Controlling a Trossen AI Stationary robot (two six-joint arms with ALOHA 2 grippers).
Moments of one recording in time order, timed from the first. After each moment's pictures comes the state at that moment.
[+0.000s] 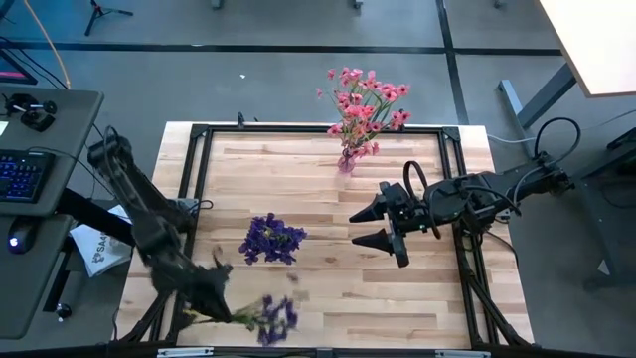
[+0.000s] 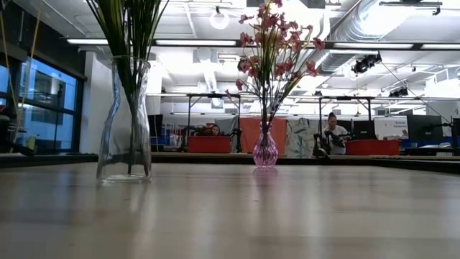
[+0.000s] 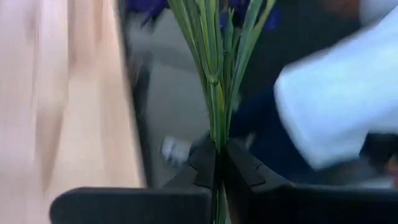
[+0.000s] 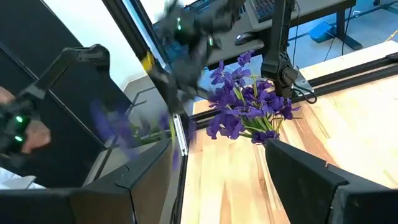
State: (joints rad) left arm -0.95 1.11 0.84 -0.18 -0.18 -0.84; right arm 0.39 1.29 1.41 -0.38 0.20 0.46
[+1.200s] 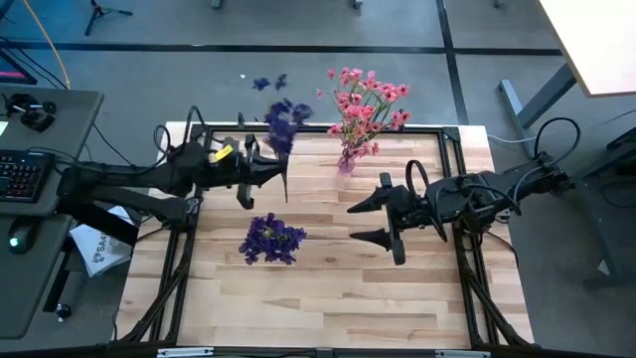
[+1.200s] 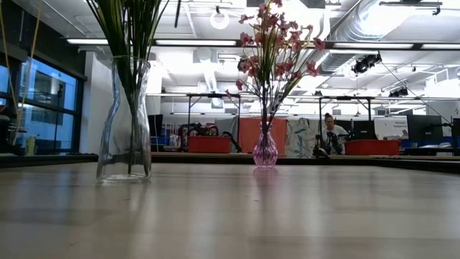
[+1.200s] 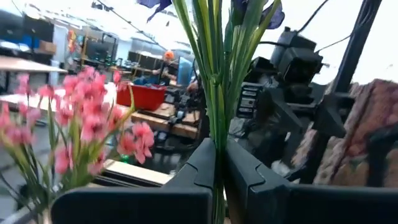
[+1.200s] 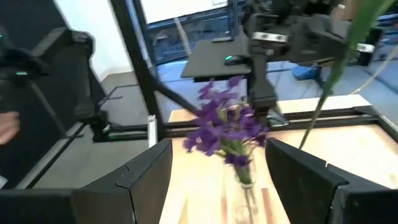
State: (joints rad) left arm 0.05 0.96 0.76 0.40 -0.04 -0.23; right arm 0.39 1.29 1.41 -0.34 0.25 0.21
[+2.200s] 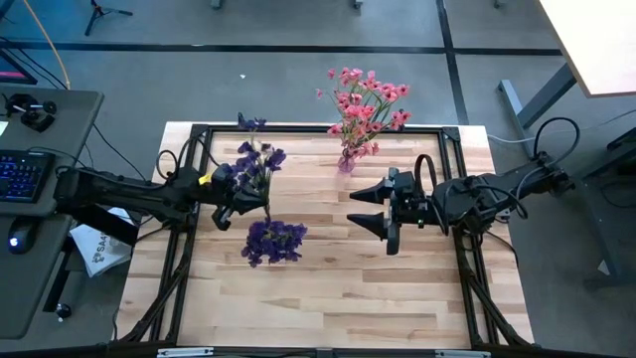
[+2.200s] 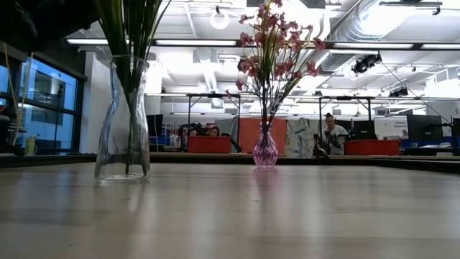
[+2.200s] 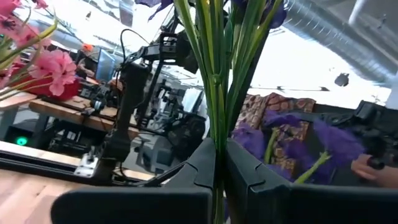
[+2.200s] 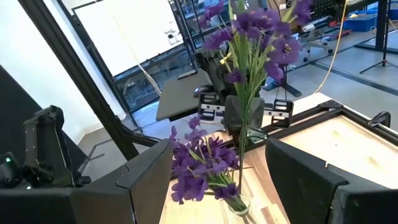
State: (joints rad) left arm 0.07 0.90 0.27 0.99 0.28 -0.46; right arm 0.42 1.29 1.41 -0.25 0.49 0.41
